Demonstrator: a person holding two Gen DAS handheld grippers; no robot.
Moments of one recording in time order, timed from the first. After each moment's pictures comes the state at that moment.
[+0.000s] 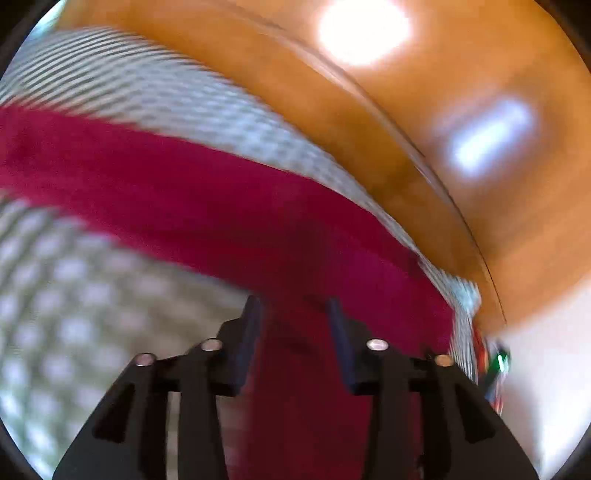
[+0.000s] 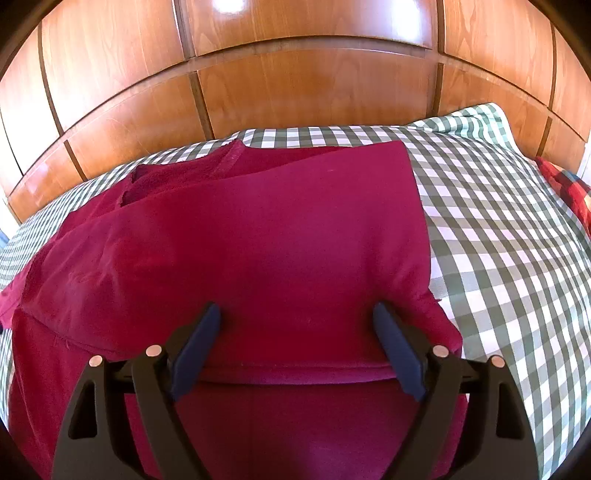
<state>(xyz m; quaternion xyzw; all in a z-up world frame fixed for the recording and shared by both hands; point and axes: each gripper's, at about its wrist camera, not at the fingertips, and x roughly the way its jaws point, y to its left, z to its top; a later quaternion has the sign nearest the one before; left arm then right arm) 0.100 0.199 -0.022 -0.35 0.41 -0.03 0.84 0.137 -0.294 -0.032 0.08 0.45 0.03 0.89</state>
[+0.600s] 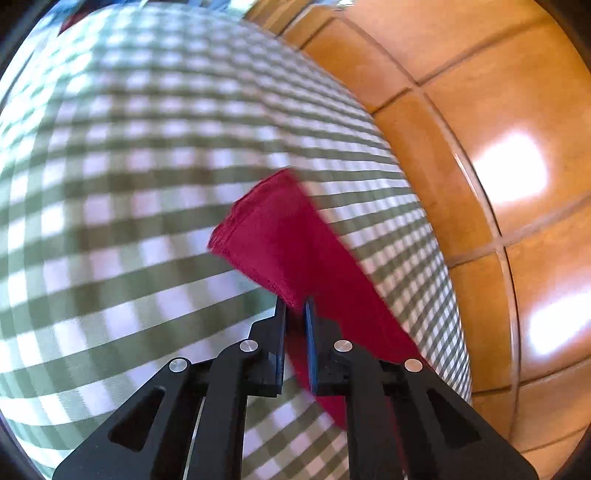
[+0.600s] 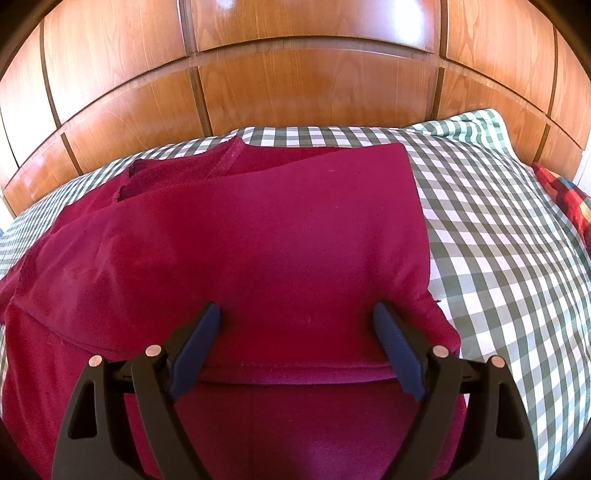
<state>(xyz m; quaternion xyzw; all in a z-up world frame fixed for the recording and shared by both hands) 0.073 0.426 -0.036 -0.45 0.32 0.23 0.80 0.137 -0.290 -0.032 0.06 0.46 0.02 0.89</state>
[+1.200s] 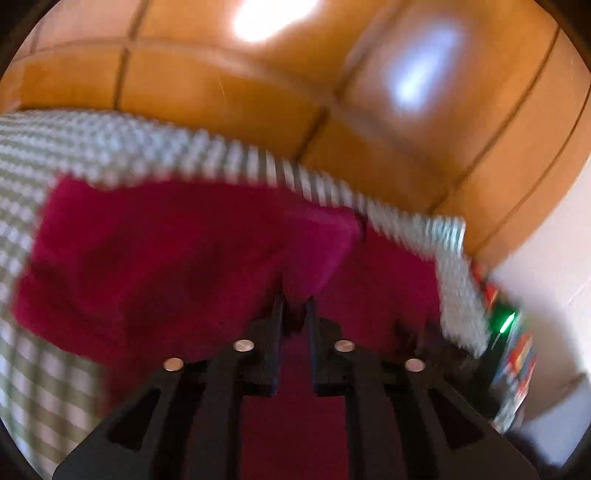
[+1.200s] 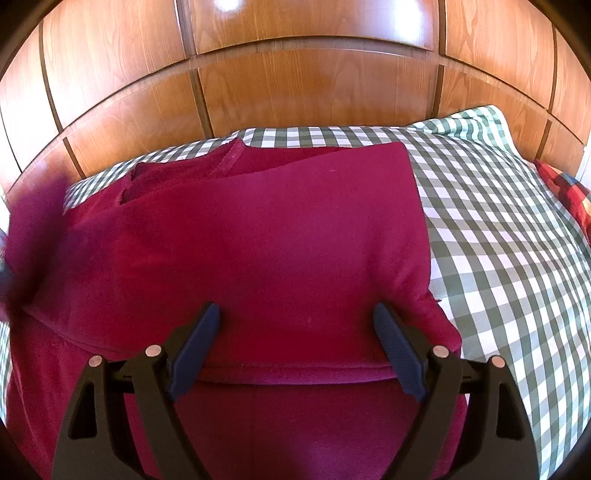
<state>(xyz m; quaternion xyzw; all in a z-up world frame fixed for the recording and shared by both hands) 0.143 0.044 -0.019 -0.17 0.43 -0.16 0.87 0.138 -0.294 -0.033 0.07 0.45 0.03 0.89</state>
